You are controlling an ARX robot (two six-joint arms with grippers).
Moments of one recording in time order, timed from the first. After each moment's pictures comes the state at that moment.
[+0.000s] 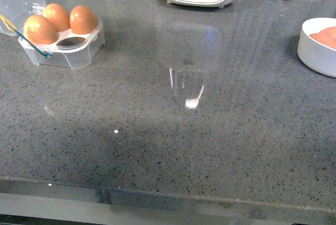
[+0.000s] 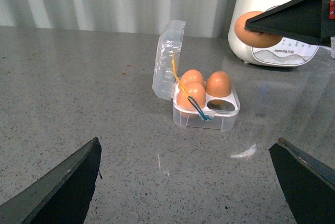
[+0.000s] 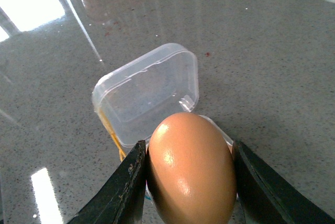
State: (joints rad) left arm 0.00 0.00 0.03 0.00 0.00 0.00; right arm 0.65 1.92 1.34 0.30 -0.30 0.10
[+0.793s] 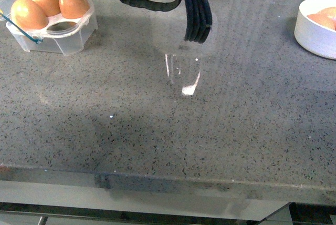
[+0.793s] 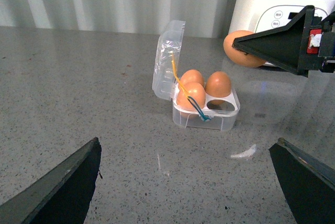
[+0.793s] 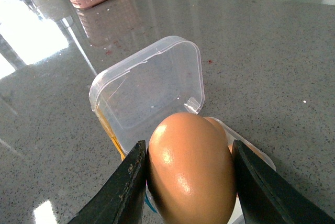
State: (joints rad) left arm 0.00 0.00 0.03 0.00 0.00 0.00; right arm 0.70 1.98 1.21 0.61 -0.24 0.20
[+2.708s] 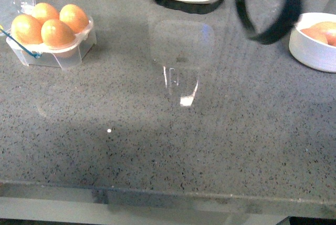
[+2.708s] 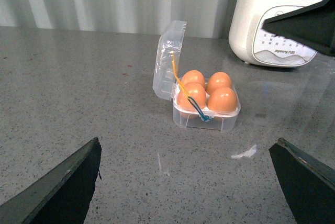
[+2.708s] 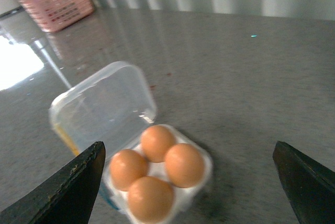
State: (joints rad) left arm 0.00 0.00 0.03 0.00 0.00 0.00; right arm 0.60 1.86 1.11 0.60 -0.16 0.24
